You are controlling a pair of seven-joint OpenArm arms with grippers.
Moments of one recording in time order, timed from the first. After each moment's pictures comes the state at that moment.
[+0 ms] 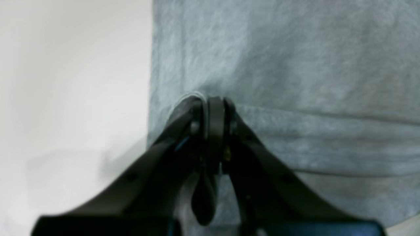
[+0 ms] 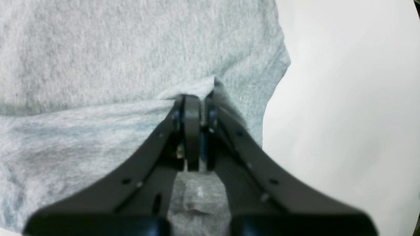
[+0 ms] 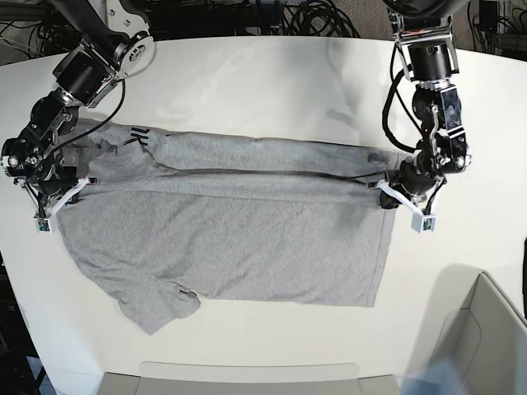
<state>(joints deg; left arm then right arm) -8.2 -12.2 -15.1 74.2 -23.9 -18.0 48.1 17.7 7.9 42.1 80.2 -5.2 42.7 -58.7</state>
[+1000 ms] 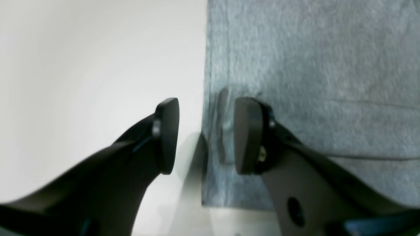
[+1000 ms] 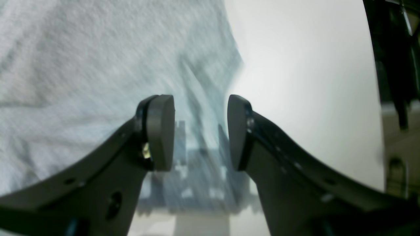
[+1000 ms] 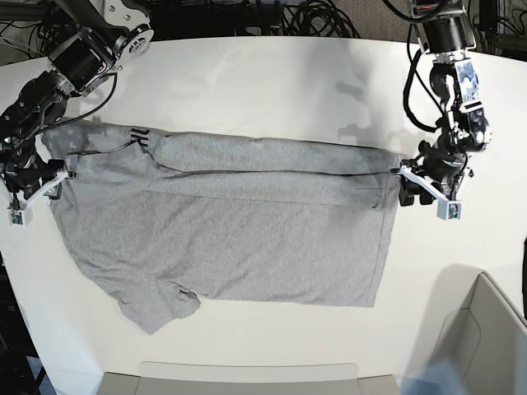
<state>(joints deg) 1.2 -15.9 -17.2 86.2 -23.9 -18.0 42.2 14.0 8.1 47.4 96.6 4.1 42.3 -72.0</state>
